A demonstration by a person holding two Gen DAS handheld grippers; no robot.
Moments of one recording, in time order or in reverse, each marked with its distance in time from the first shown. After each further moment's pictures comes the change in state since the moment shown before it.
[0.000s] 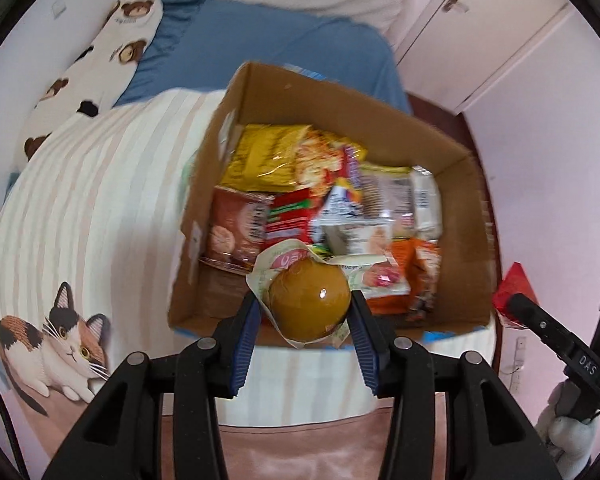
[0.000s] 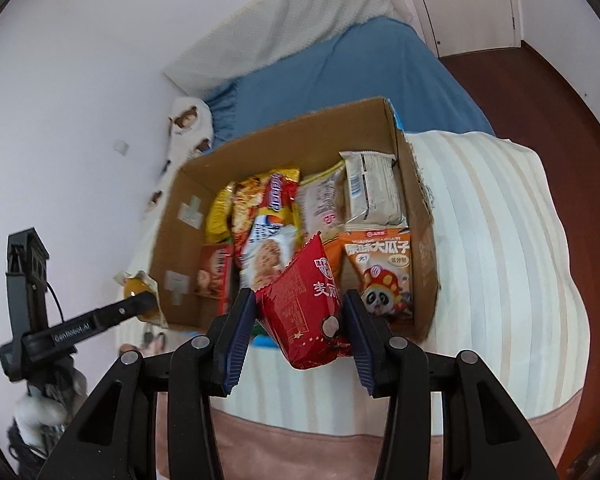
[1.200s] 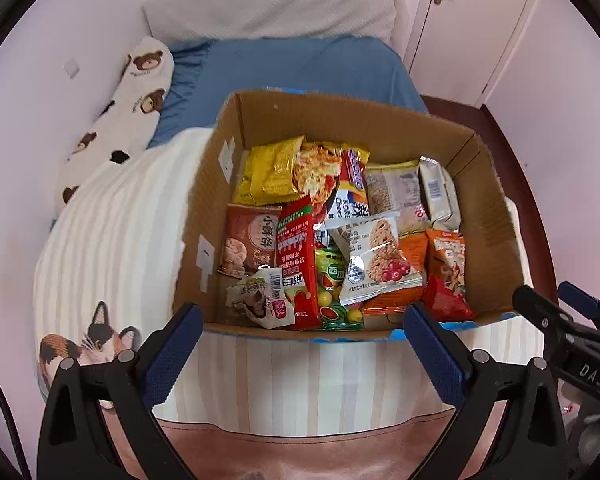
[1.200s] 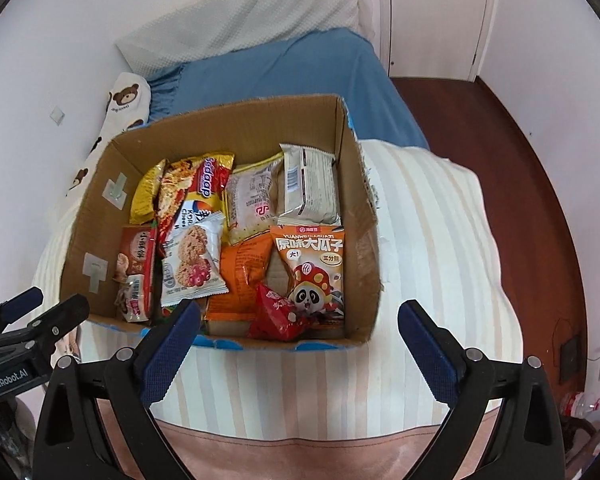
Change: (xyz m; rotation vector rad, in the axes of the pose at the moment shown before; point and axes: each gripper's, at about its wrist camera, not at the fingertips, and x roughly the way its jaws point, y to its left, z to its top) left arm -0.019 -0.048 -0.034 0.133 -0.152 0.199; right arm -0.005 0.013 -0.021 -0.086 -0.040 -0.329
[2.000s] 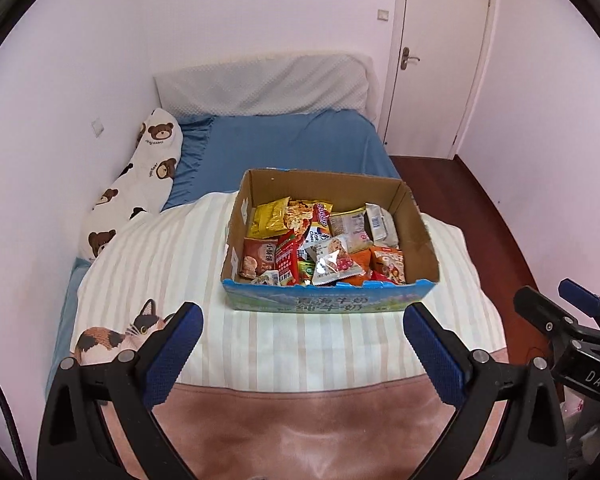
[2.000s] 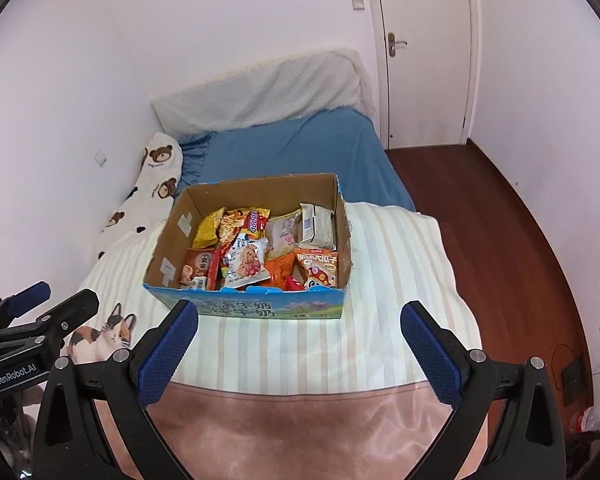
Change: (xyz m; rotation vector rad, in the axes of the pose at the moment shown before) left arm -0.175 -0.011 -0.095 0.040 -0.278 -0.025; right arm -0.199 0.001 -0.102 -0.028 -0.296 0.031
